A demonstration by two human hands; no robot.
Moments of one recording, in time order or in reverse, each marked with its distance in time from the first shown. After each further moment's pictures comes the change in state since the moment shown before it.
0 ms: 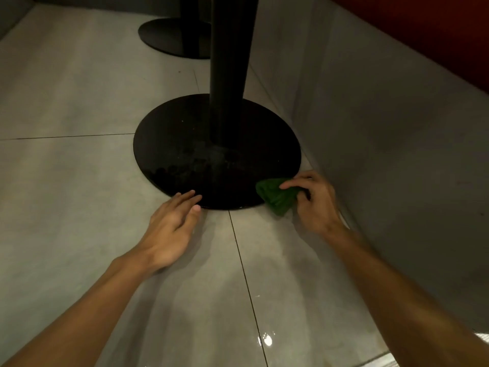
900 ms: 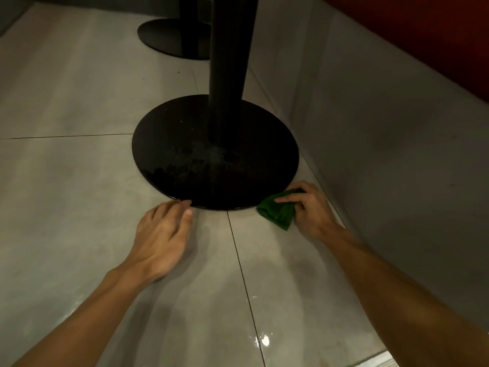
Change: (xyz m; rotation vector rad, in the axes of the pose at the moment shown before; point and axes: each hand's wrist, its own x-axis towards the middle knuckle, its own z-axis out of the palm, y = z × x) left_hand -0.019 0.004 -0.001 0.170 0.156 -0.015; right_hand -0.005 0.021 0.007 -0.157 -0.215 -0.101
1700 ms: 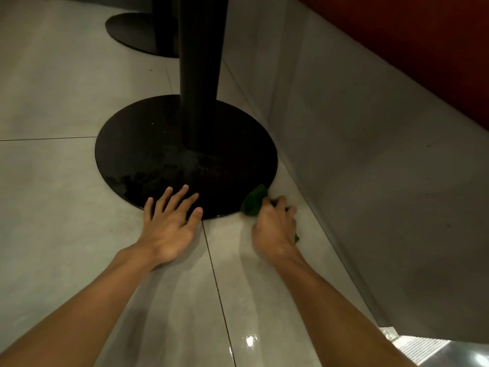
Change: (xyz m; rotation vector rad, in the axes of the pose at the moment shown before) left_hand 0.057 0.029 0.043 0.107 -0.232 0.027; right_hand -0.003 -0.056 0.019 -0.262 -0.148 0.551
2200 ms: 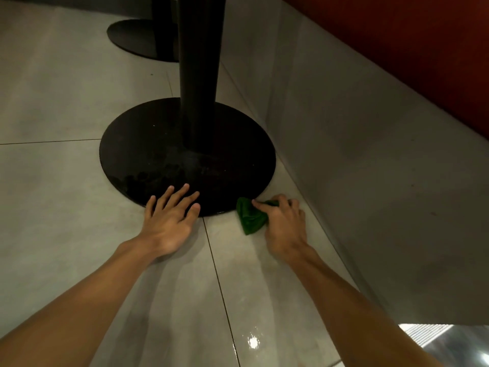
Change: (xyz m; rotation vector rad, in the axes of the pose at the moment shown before) left_hand 0.002 -0.005 -0.004 -0.001 -0.035 0.000; right_hand -0.001 0.038 0.001 0.000 0.073 -0.294
